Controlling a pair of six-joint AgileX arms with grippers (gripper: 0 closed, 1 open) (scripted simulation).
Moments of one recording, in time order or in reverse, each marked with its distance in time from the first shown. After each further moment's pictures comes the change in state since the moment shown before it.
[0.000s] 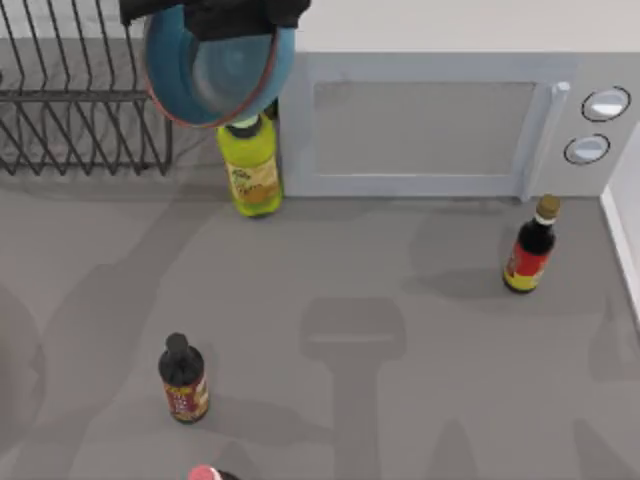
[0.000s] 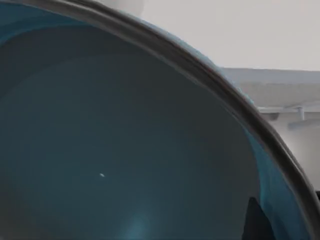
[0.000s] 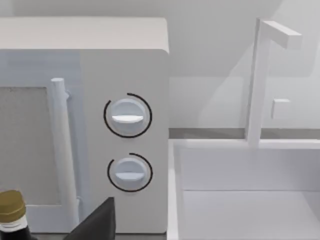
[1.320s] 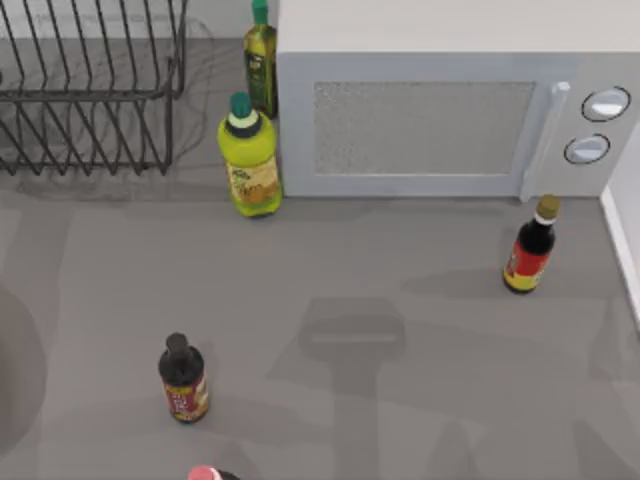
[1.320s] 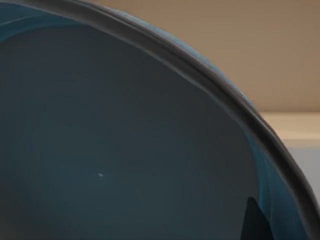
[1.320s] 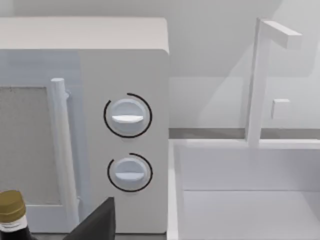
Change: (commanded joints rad) left arm 0.702 -0.948 -0.830 0.811 0.119 0.567; right arm 0.000 0.000 0.000 0.000 0.000 0.000
